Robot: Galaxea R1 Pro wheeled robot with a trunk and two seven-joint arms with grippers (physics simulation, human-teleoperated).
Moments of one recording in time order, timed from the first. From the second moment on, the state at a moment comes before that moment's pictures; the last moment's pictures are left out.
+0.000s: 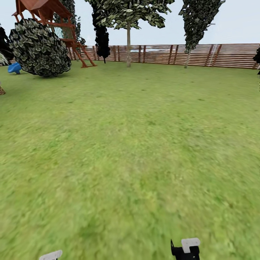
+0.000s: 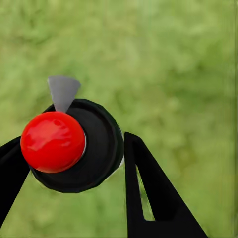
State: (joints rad) left arm -0.33 0.18 -0.11 -0.12 0.36 -0.46 0.01; right arm -0.43 -0.02 0.41 -0.03 -0.21 -0.58 -0.23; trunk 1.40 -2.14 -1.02
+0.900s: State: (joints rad) left arm -0.33 0.18 -0.11 -0.12 0.37 -0.46 0.01; right arm -0.40 -0.02 0.41 -0.03 -0.21 -0.58 -0.23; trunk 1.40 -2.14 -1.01
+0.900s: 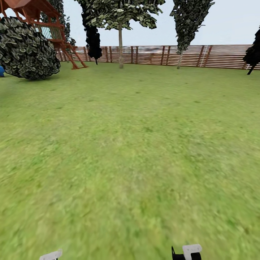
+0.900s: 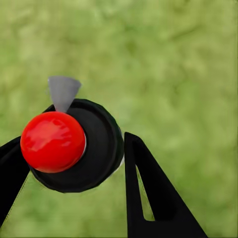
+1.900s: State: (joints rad) left arm -0.33 0.18 -0.11 -0.12 0.36 -0.46 0.02; right arm -0.40 -0.02 0.41 -0.03 -0.21 -0.58 -0.23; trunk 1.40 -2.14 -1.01
